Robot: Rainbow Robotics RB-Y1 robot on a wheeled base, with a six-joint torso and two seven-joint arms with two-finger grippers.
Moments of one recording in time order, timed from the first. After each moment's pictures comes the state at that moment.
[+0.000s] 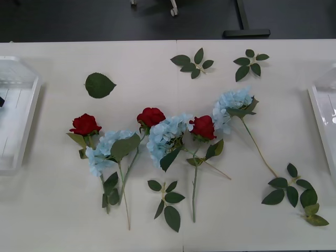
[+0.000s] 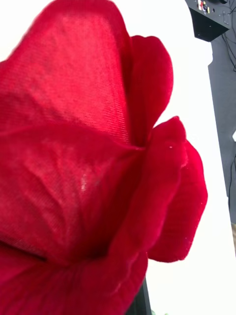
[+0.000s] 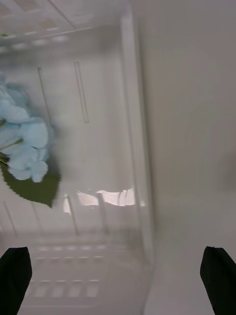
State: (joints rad) right arm -0.47 -0.99 0.15 -1.04 -0.39 0.81 1.40; left arm -0.63 1.24 -0.32 -1.35 1.17 1.40 -1.57
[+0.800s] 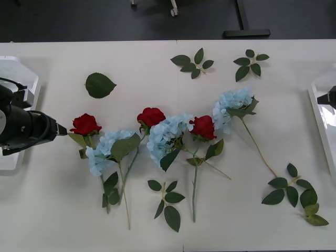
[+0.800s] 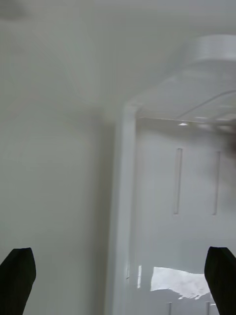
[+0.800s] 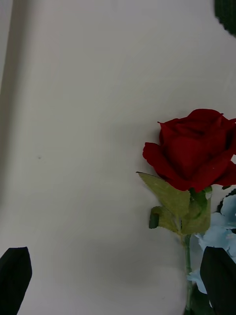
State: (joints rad) right arm -0.43 -1.03 0.15 -1.37 -0.91 1.04 1.58; left arm -0.21 0.87 -0.12 -1.94 0.75 1.45 -0.89
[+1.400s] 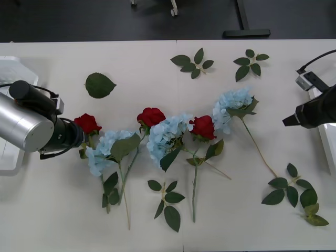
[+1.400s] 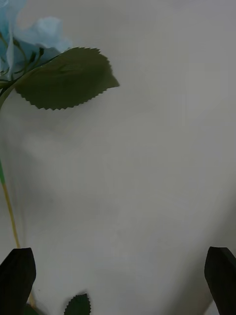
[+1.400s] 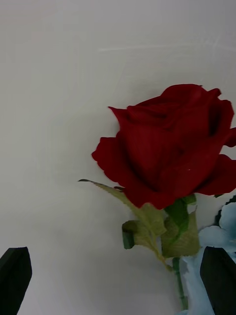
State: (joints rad) right arm -0.42 -0.97 0.21 -1.50 -1.07 1.20 1.86; left arm -0.31 0.72 -0.29 -1.83 0.54 1.45 -0.89
